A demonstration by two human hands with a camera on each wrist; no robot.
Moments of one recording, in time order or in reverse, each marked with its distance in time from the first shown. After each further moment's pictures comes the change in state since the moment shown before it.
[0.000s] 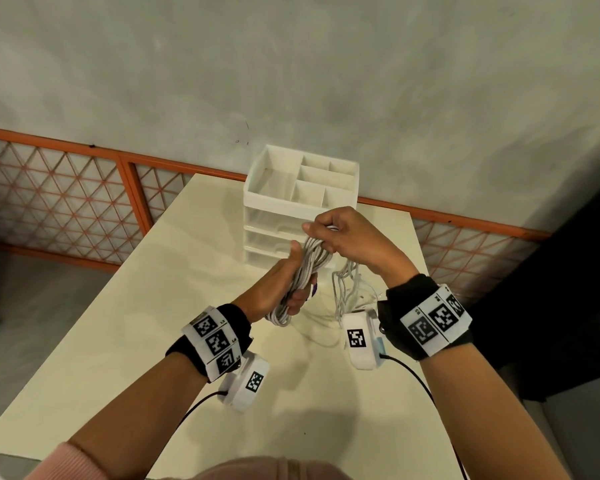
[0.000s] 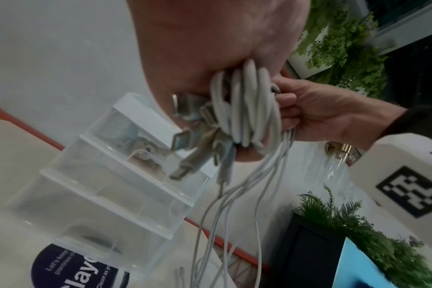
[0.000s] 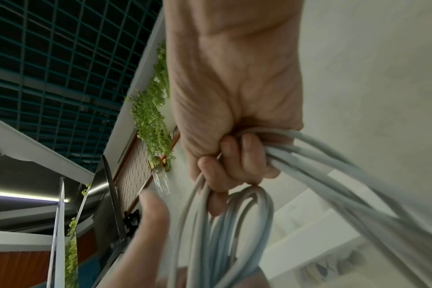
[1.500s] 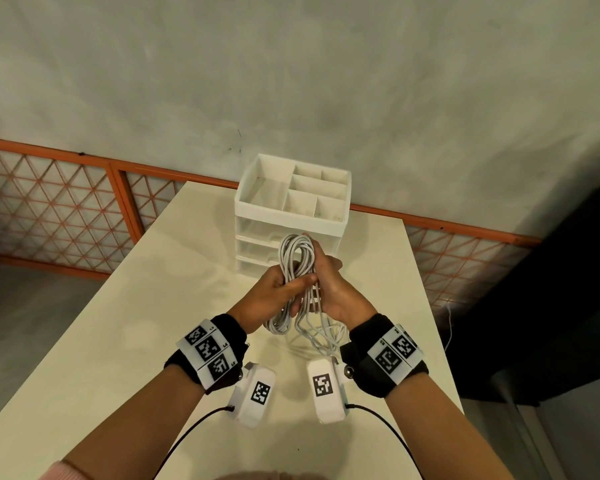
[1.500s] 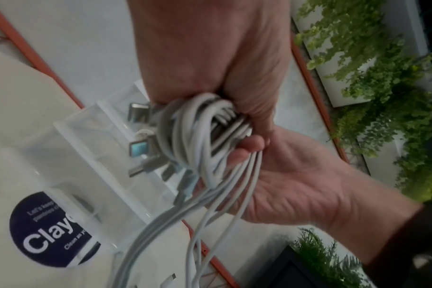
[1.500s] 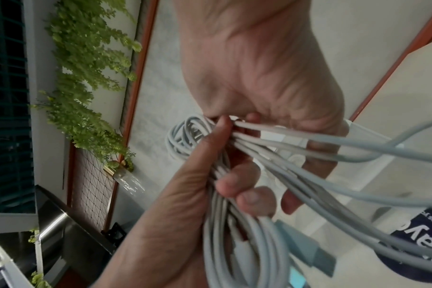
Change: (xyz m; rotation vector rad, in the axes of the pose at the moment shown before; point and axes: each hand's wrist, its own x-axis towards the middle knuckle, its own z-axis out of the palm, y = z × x) left_hand 0.015 -0.014 -0.004 0.119 0.114 0.220; right_hand 0.024 0.077 0.069 0.699 0.097 0.660
